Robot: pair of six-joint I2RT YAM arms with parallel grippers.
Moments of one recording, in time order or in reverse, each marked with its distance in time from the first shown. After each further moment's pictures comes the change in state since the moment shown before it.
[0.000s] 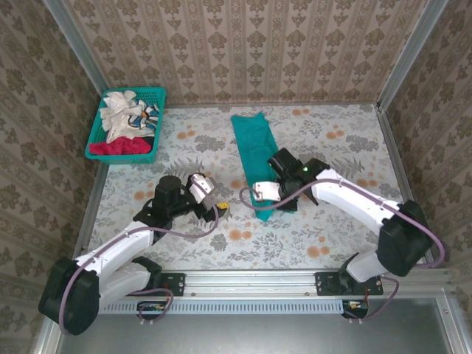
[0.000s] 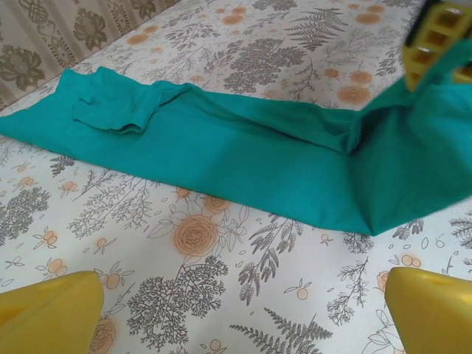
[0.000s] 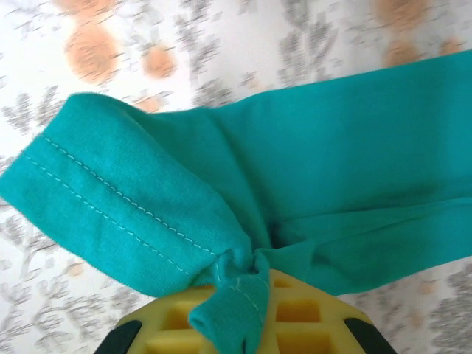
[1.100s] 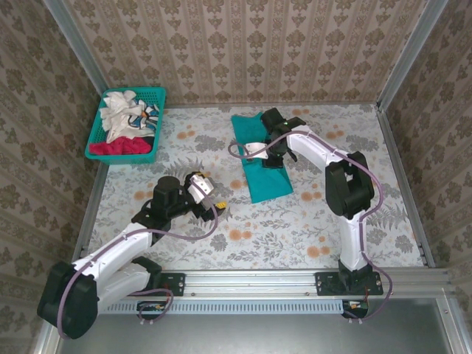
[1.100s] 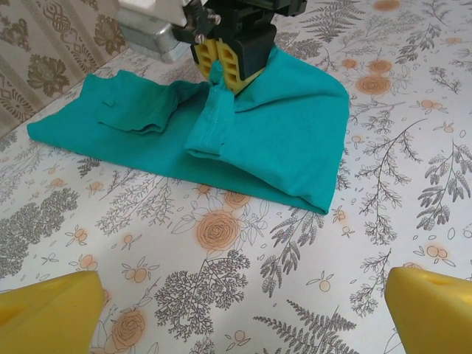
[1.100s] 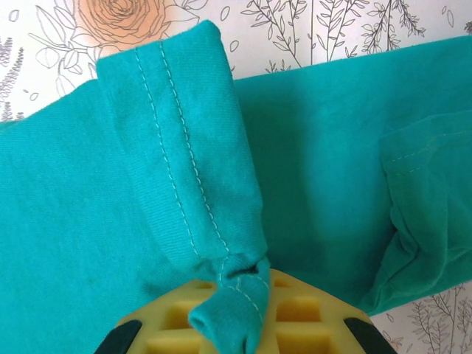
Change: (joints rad) left arm 0.001 -0.031 0.000 -0.026 -0.043 0.061; right arm -0.198 0.585 0.575 -0.009 -0.058 -0.218
